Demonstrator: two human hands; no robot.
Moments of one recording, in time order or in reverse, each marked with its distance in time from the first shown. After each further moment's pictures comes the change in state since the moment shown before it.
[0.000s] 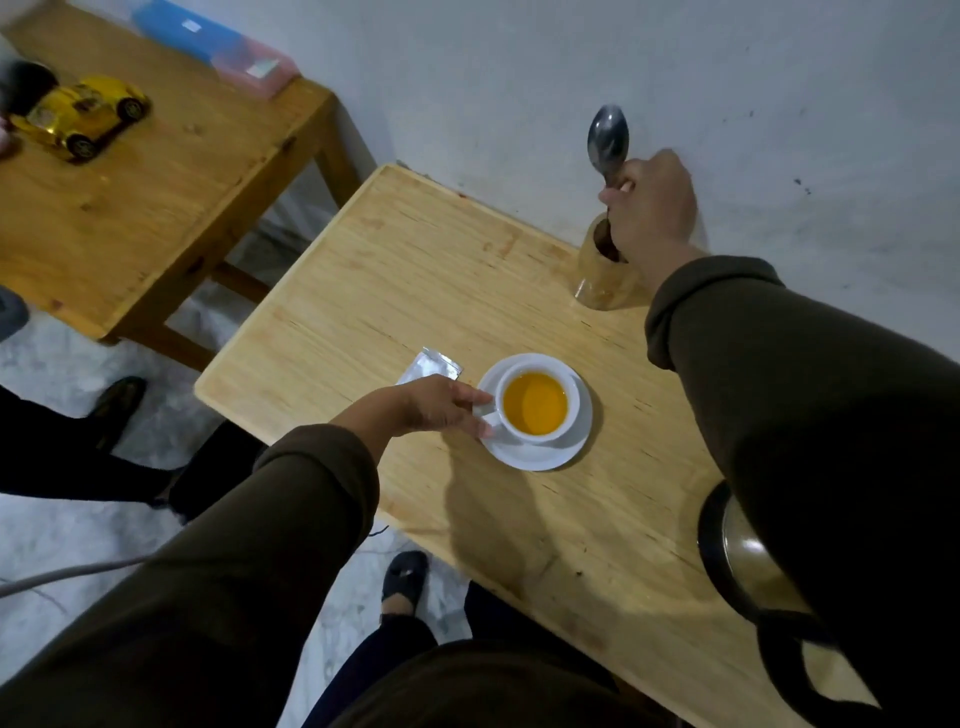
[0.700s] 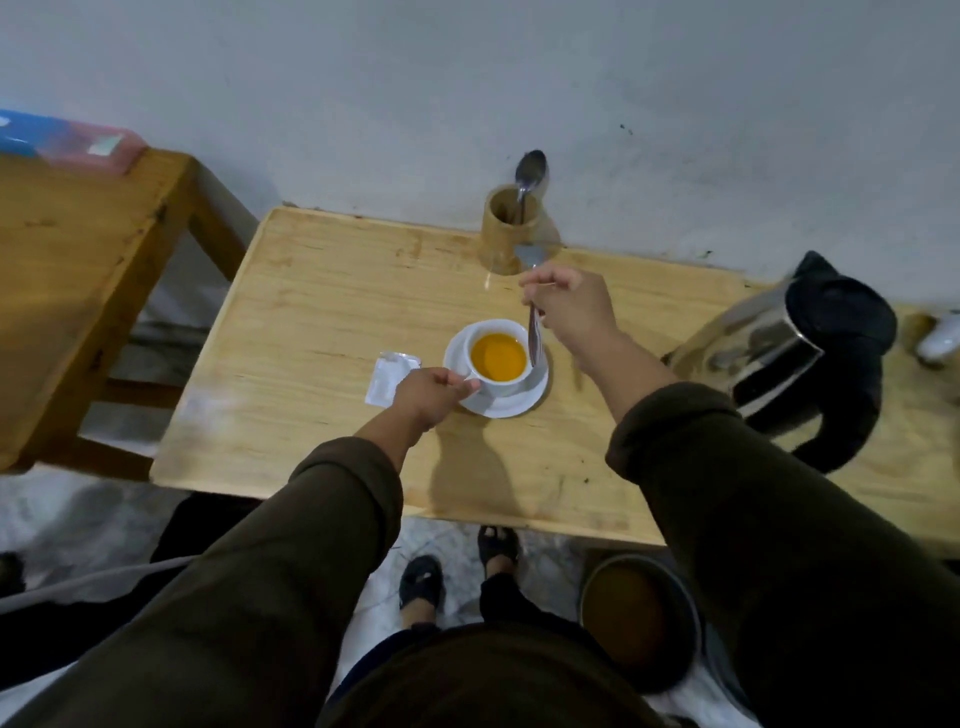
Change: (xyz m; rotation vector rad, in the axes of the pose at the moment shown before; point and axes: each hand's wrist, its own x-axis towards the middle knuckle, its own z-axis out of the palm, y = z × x) left_hand -0.010 -0.015 0.025 -0.008 0.235 0.230; right_hand -0.188 -0.020 -0.019 0.554 -0.016 0.477
